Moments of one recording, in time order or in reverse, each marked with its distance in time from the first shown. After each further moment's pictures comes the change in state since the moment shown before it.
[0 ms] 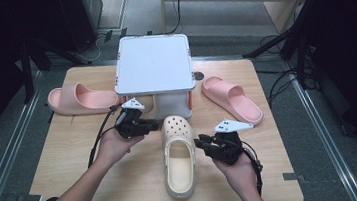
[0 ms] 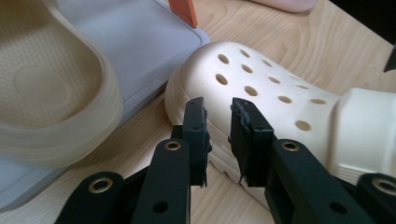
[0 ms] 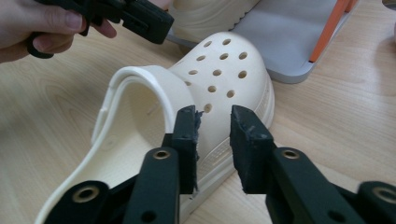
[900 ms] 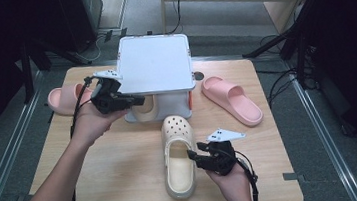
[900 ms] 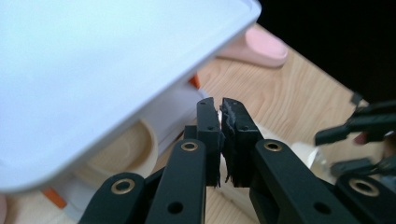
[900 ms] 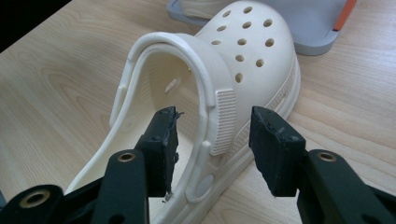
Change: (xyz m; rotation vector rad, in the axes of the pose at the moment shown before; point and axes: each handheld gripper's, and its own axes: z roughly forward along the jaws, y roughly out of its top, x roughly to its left) left arm 0.018 0.066 -0.076 -0.081 -0.038 -0.001; right arm 0.022 -0.016 0.010 0.048 -0.019 0.042
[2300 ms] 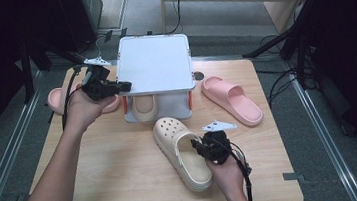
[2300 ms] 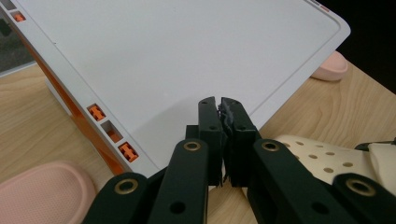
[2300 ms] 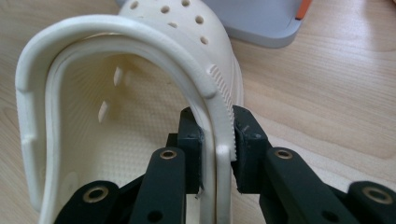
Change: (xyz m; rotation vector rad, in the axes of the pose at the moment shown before) left arm 0.043 0.004 -0.005 -0.011 0.159 -0.027; right arm -0.017 0.013 0.027 0.049 -0.126 0.042
